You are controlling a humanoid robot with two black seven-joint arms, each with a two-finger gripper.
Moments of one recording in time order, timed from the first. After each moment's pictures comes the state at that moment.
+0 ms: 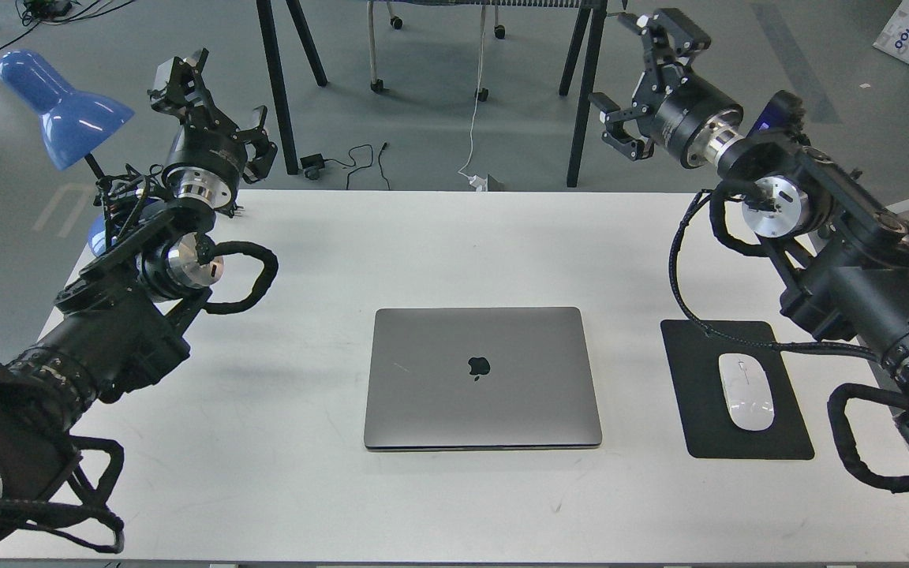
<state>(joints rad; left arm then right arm) -0.89 0.15 -0.76 -0.48 0.09 -0.14 -0.49 0.94 -0.20 0.99 0.63 -0.39 0.36 0.06</state>
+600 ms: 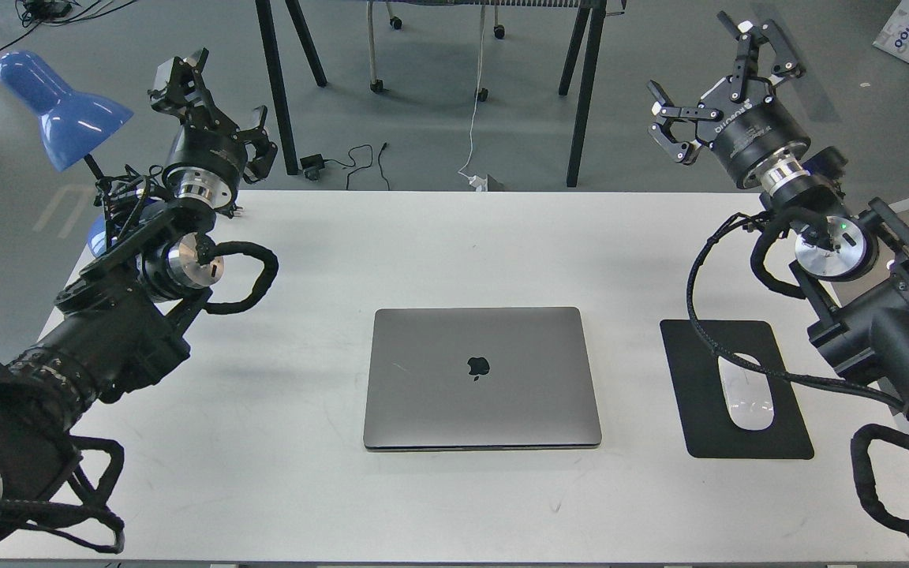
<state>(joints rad) -0.89 0.15 -0.76 -0.48 0.09 -0.14 -0.49 0.79 -0.25 1.08 0.66 -0.18 0.49 0.10</state>
